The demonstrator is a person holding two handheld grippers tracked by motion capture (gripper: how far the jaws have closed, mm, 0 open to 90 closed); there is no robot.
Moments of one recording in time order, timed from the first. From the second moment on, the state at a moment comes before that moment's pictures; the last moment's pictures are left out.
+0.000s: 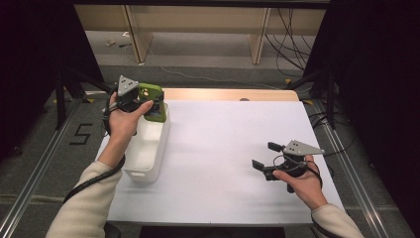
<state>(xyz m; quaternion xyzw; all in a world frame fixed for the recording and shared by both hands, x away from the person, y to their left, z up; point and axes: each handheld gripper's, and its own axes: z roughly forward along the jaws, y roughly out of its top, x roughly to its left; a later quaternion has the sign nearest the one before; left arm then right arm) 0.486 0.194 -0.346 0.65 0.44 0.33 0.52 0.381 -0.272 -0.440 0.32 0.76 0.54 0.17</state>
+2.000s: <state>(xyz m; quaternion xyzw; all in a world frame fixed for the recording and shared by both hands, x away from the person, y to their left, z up) 0.502 0.202 -0.344 0.65 0.45 0.34 0.51 0.381 -0.273 -0.439 0.32 0.76 0.54 0.17</state>
